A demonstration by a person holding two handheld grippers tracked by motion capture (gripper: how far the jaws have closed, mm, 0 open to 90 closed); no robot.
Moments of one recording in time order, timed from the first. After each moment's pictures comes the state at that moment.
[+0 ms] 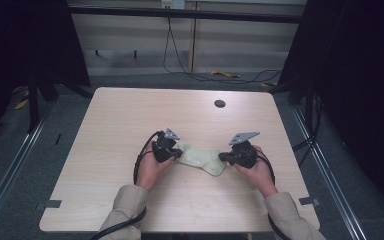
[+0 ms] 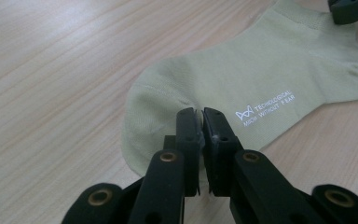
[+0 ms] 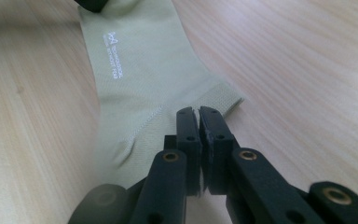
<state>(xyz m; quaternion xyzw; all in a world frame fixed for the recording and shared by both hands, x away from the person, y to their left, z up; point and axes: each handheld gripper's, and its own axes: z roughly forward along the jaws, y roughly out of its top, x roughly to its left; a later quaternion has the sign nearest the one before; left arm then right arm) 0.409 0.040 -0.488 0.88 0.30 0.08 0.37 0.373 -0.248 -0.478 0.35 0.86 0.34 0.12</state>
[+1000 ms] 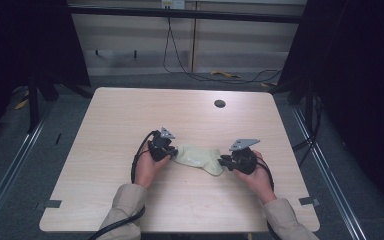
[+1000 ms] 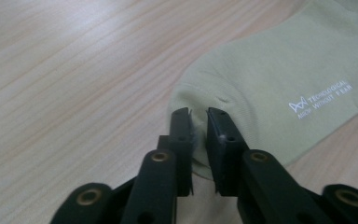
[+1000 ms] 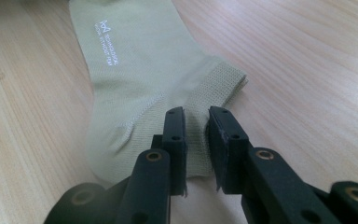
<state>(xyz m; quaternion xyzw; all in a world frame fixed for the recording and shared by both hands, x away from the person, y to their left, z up) 0.418 0.052 -0.495 0.87 0.32 0.11 0.35 0.361 -0.249 -0.493 0.35 0.85 0.35 0.15</state>
